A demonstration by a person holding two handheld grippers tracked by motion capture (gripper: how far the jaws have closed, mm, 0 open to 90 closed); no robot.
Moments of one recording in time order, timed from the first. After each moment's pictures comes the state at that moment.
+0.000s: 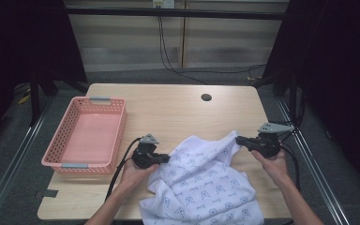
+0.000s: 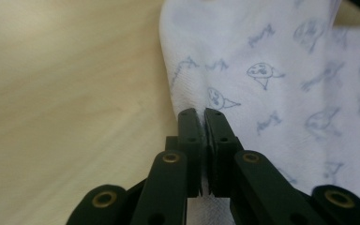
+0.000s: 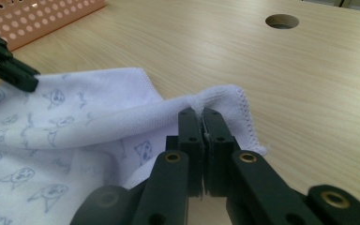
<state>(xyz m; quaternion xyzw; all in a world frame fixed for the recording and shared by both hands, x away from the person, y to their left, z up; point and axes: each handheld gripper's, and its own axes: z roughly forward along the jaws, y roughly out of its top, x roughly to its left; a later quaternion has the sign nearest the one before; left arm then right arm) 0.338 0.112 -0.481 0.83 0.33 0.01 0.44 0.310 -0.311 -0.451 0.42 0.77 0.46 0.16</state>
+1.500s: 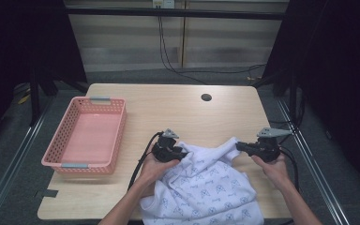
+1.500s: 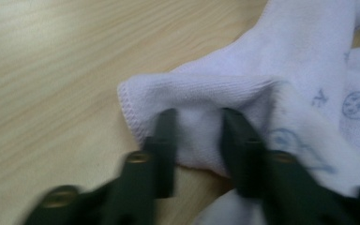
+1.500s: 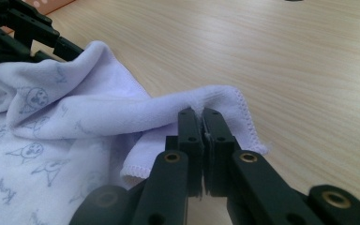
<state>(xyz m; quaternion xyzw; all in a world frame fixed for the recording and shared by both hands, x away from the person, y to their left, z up) 0.360 0.040 -0.497 0.86 0.31 0.00 0.41 0.305 -0.315 -0.466 0.43 0.78 0.44 0.14</state>
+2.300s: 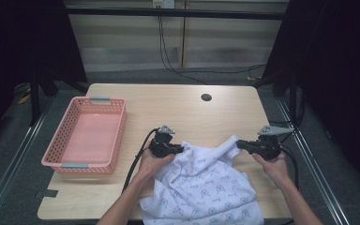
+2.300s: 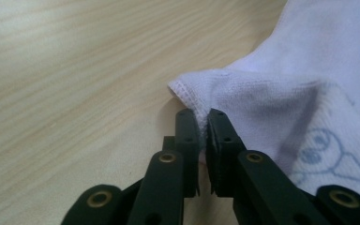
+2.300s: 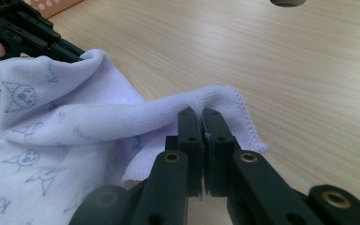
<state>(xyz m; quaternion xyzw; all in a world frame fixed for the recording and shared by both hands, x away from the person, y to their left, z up) 0.375 0.051 -0.499 0.84 0.32 0.00 0.43 0.308 -0.317 -0.463 0.43 0.77 0.44 0.14</state>
